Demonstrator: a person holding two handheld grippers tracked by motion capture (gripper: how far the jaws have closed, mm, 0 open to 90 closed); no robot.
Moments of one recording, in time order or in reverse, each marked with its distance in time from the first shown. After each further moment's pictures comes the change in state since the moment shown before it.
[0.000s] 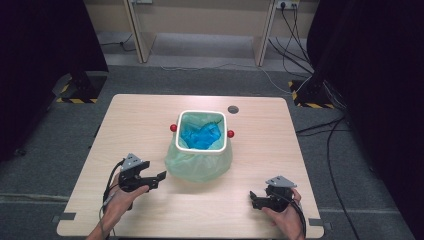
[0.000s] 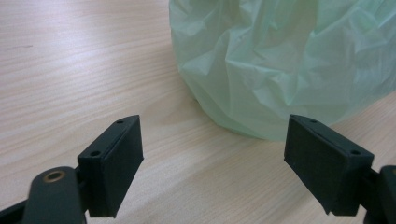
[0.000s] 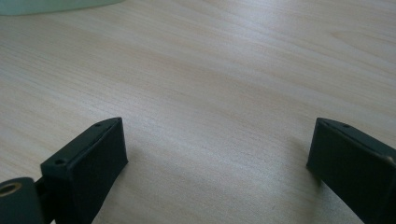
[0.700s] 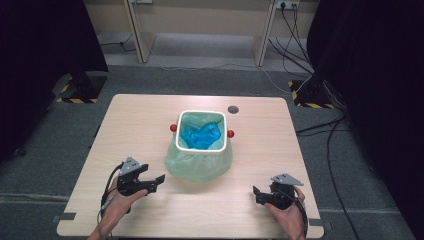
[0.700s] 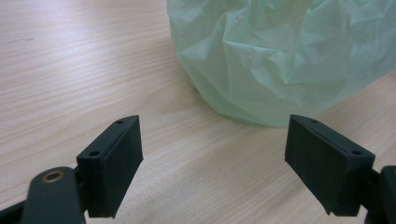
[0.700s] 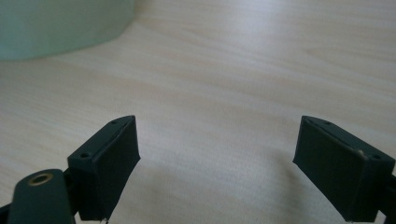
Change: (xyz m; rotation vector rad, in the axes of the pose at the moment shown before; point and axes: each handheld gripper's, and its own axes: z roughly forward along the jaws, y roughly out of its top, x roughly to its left) left arm -0.001 -0.008 -0.004 0.003 0.000 0.017; right arm -0.009 0.007 -0.007 -0.055 0.011 0.083
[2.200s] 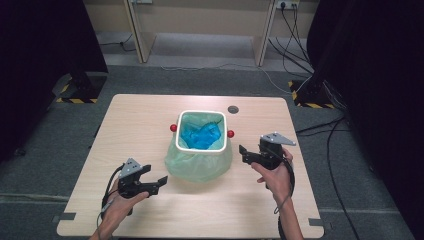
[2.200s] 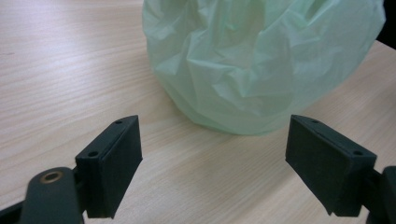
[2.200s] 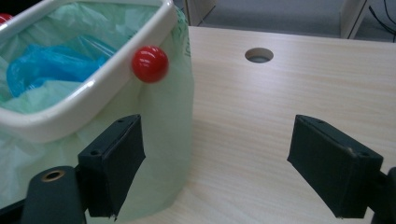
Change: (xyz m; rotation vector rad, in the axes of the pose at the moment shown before) left arm -0.013 0.005 -0.008 -0.041 -0.046 0.006; right arm 0.028 0.125 -0.002 -0.186 0.075 0.009
